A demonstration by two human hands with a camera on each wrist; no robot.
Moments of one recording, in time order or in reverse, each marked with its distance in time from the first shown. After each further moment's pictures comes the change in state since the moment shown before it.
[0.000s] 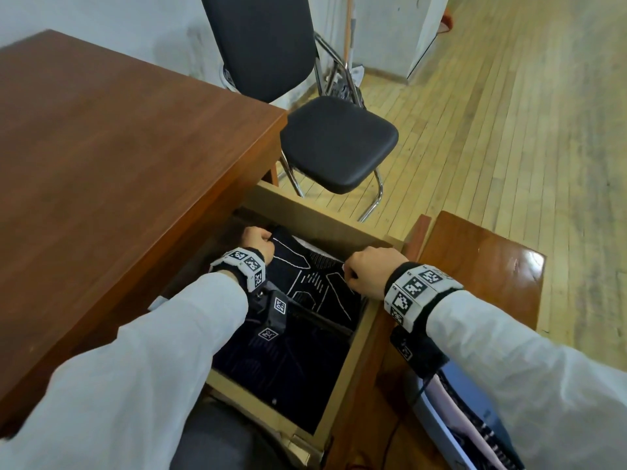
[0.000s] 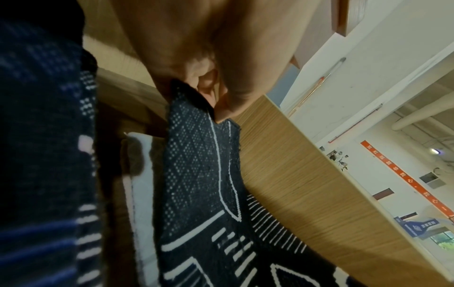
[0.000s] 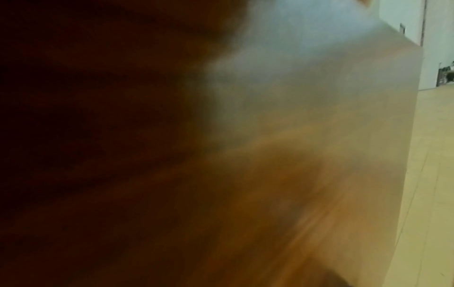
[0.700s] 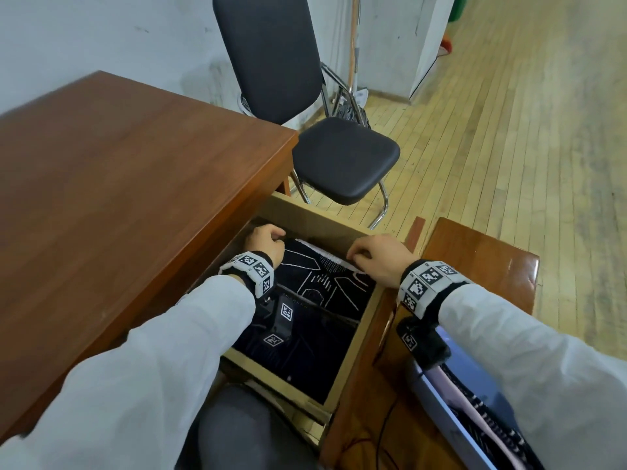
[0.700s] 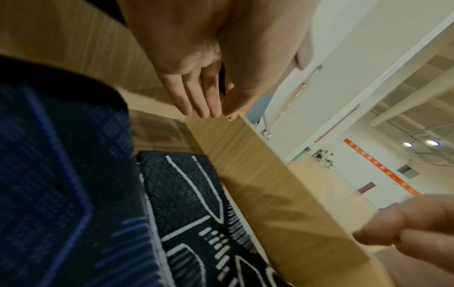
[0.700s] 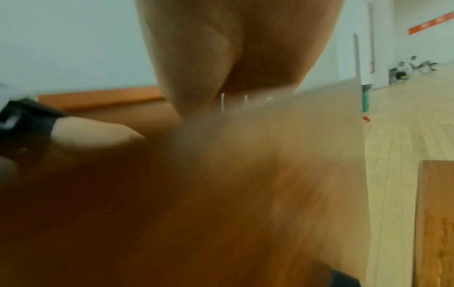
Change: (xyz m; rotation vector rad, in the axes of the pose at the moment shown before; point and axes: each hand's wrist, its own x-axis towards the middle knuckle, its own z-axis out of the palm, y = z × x) left_hand -0.063 0.013 -0.035 0.046 0.082 0.163; right_hand -0.040 -0.001 -0.013 0.424 0.325 -0.018
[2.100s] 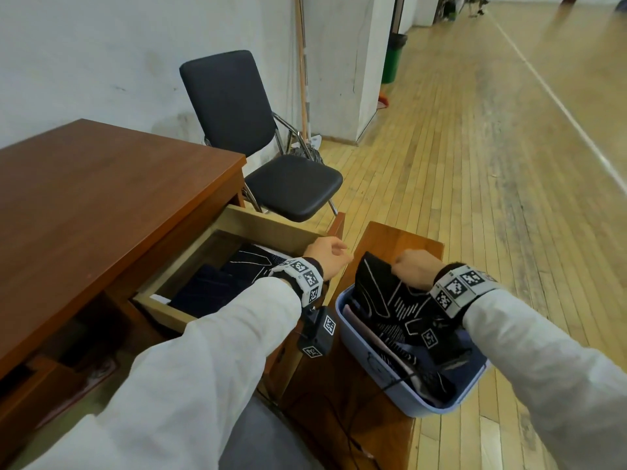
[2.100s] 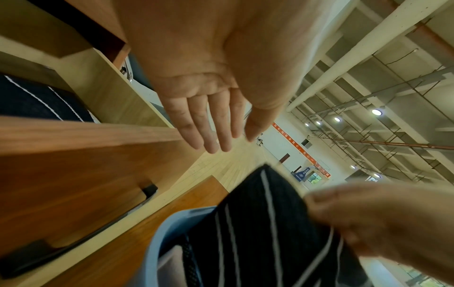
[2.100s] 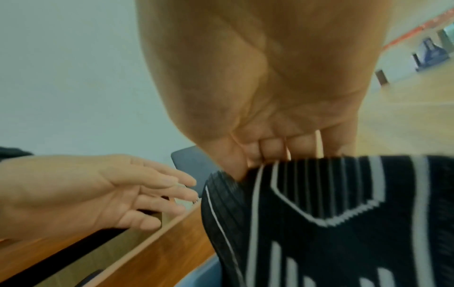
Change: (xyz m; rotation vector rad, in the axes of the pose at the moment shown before) left_hand -0.179 0.112 0.085 -0.052 -0.401 0.336; right_hand -0.188 0.069 -0.048 -0.051 -0.074 0.458
